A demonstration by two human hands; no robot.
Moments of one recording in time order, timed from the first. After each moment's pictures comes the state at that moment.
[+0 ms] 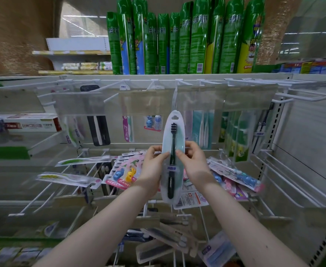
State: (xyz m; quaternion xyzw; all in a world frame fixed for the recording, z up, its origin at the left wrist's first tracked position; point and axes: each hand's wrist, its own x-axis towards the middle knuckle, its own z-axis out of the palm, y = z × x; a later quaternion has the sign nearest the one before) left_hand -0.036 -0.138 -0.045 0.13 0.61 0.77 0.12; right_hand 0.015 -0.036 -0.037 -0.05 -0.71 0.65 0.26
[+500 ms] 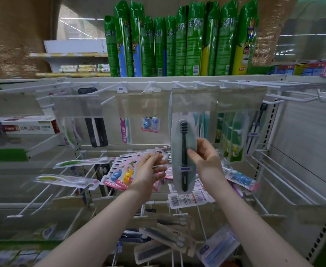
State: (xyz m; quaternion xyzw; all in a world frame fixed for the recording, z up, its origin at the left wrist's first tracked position) left_hand -0.029 -0.149 -0.048 0.11 0.57 0.80 0.15; right_hand 0.048 -0.021 -0.027 -0.01 -0.71 0.63 0.32
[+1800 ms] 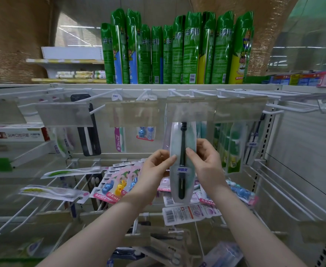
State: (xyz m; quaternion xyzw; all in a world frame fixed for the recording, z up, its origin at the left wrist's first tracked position) left_hand -0.037 -0.124 -0.037 0.31 0.58 0.75 0.12; right_hand 0.036 -0.005 -0.016 0.03 -0.70 0.61 0.37
